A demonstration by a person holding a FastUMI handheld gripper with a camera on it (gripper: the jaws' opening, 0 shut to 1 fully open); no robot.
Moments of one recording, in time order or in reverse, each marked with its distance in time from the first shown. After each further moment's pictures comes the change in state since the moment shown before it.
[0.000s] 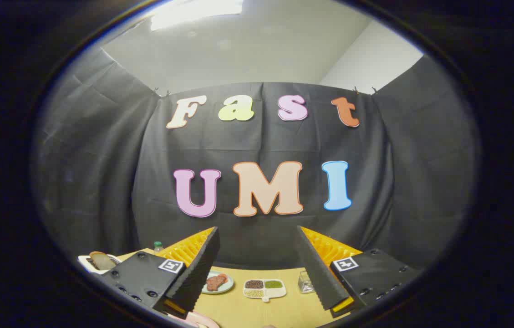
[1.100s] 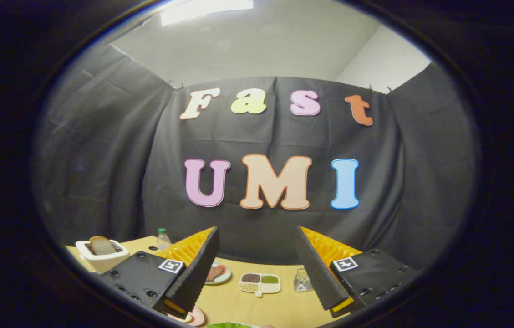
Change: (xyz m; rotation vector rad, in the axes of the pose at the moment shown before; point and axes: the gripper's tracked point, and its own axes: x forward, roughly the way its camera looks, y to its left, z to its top) arm -0.005 -0.010 -0.022 -0.061 0.086 0.128
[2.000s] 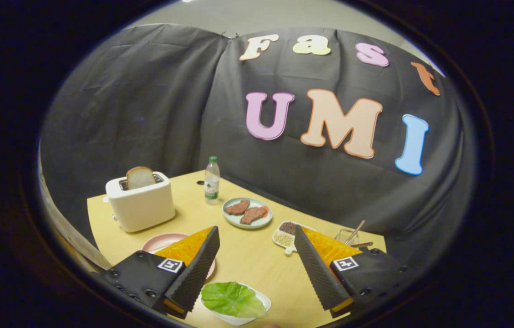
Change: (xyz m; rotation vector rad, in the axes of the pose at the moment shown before) arm -0.020 0.042 -0.142 -0.114 0.438 0.409
